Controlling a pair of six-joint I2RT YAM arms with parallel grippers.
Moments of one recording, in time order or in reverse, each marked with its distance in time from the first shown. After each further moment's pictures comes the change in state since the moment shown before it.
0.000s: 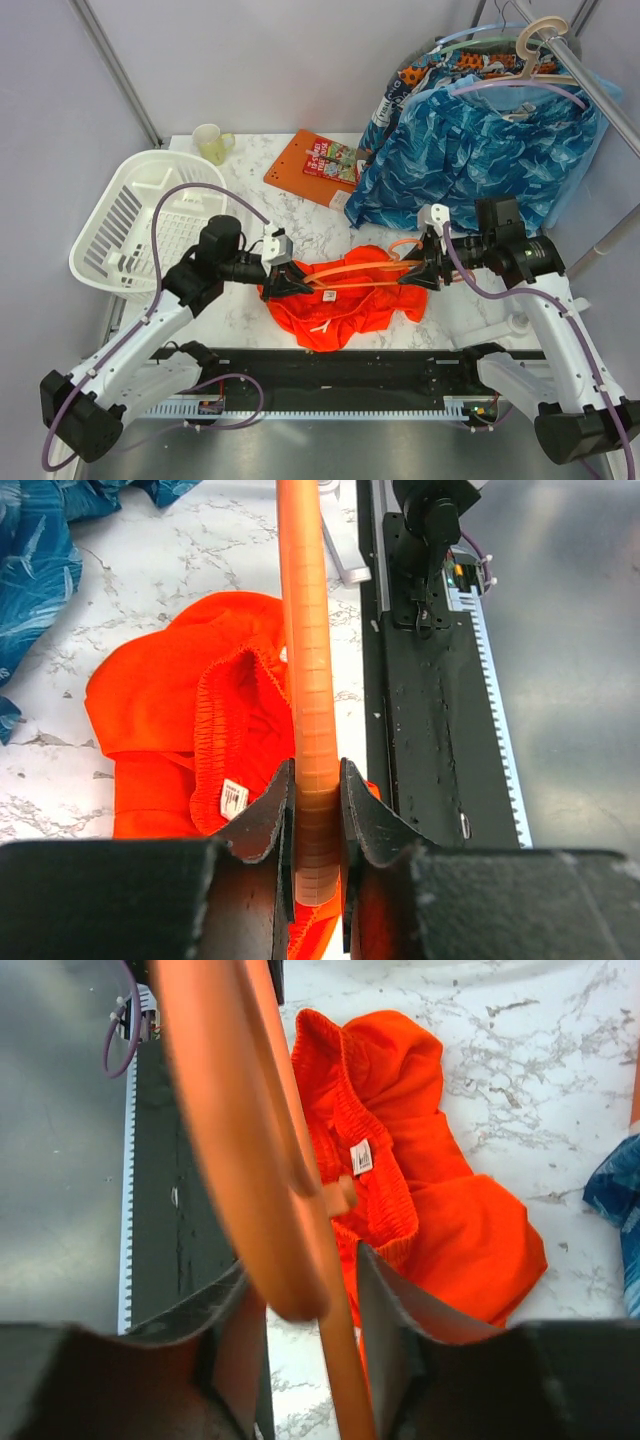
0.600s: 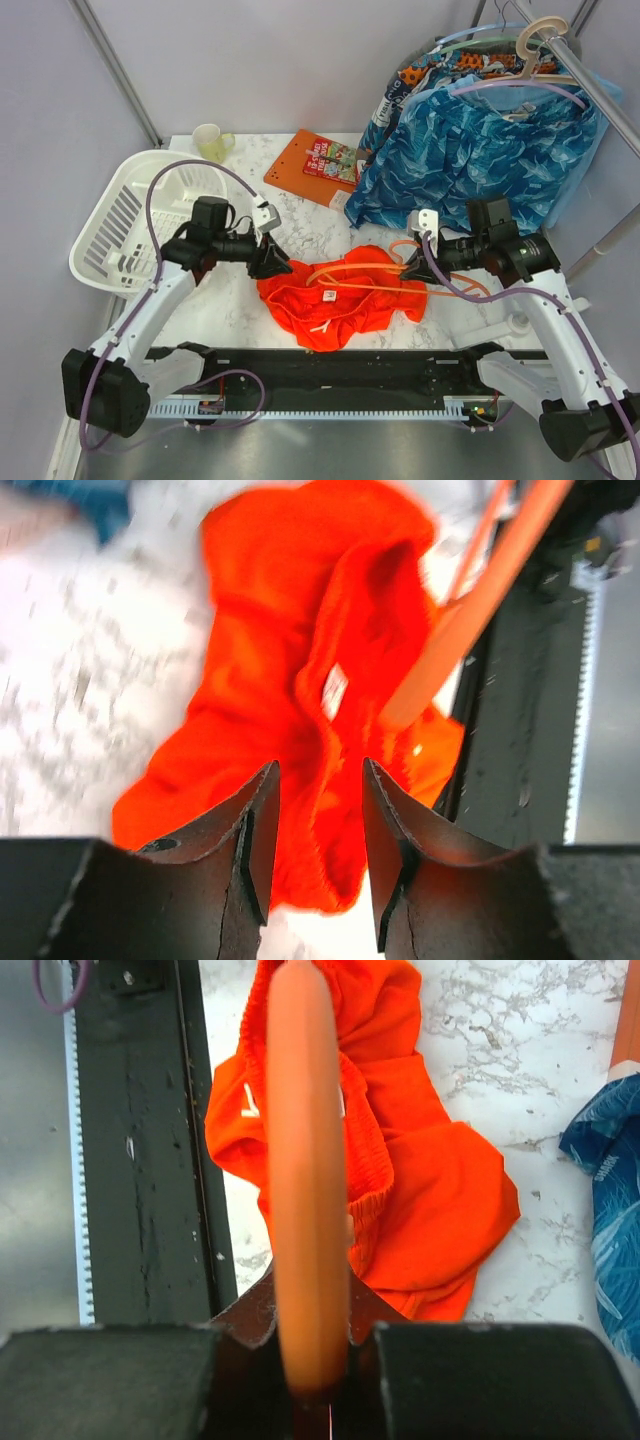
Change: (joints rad) left arm 0.226 0.187 0.101 -0.198 -0.011 0.091; right arm 0.095 0.003 -0.002 0.046 0.164 0.029
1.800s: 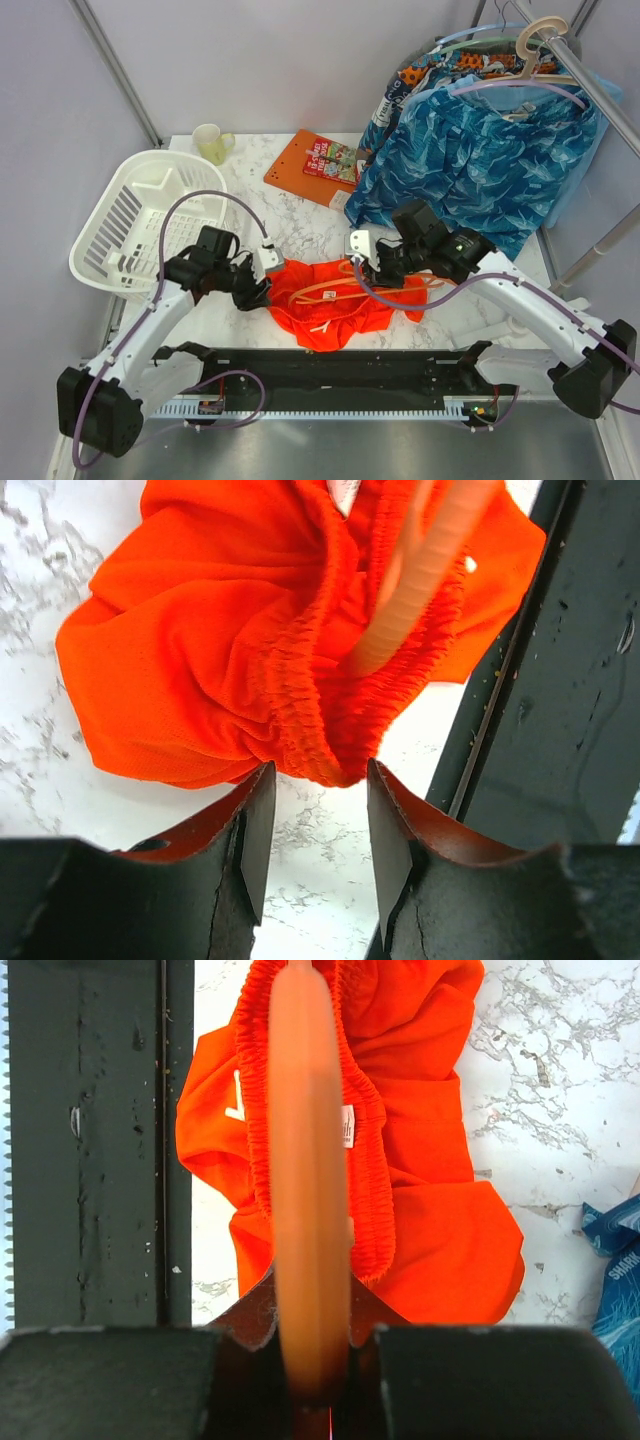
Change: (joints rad) left arm -0.002 -0.074 -0.128 -0.303 -0.348 0.272; right arm 0.440 0.190 -0.005 0.211 0.374 0.077
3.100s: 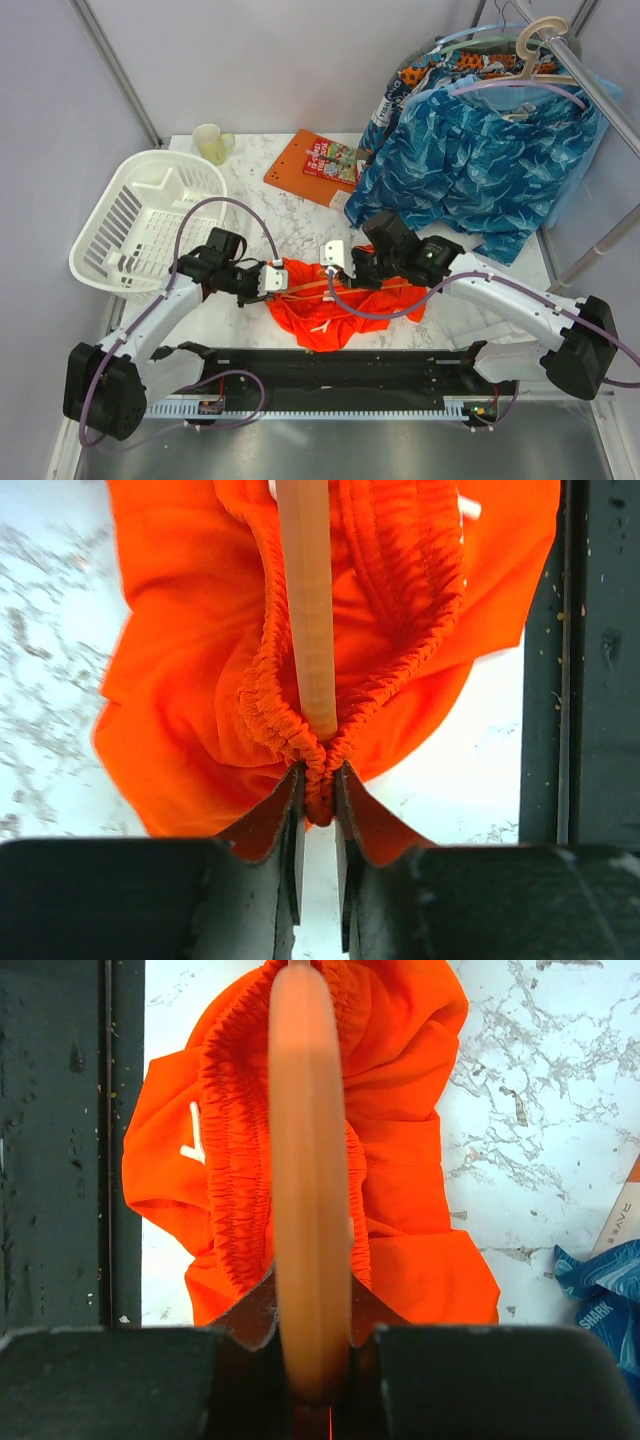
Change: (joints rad) left arm -0.005 0.080 -0.076 0.080 0.096 0.476; right arm 0.146 0.105 -0.047 0.215 0.153 0.032
